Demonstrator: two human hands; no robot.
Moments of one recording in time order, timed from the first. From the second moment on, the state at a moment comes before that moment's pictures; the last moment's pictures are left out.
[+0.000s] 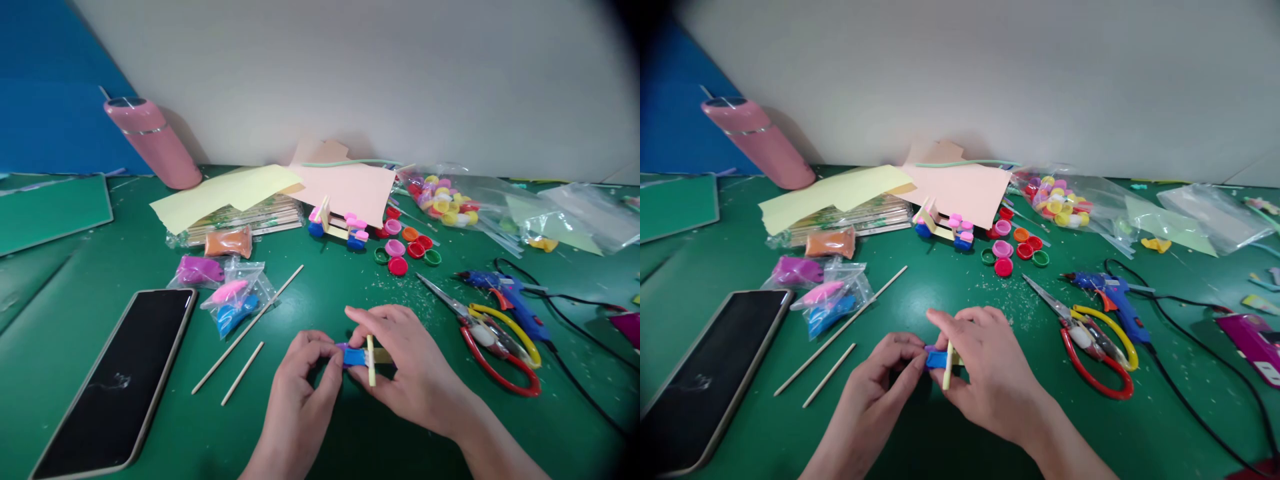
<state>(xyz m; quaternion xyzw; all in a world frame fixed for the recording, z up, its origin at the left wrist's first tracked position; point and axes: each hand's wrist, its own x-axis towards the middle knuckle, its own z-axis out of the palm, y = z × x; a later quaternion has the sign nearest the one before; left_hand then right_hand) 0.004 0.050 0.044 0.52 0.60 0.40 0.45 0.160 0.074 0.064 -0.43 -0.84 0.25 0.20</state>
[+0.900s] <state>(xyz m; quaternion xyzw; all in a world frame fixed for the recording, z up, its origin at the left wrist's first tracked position) 0.019 0.011 0.026 0.52 0.60 0.48 0.38 0.164 0.075 0.057 -0.42 -0.85 0.24 0.22</state>
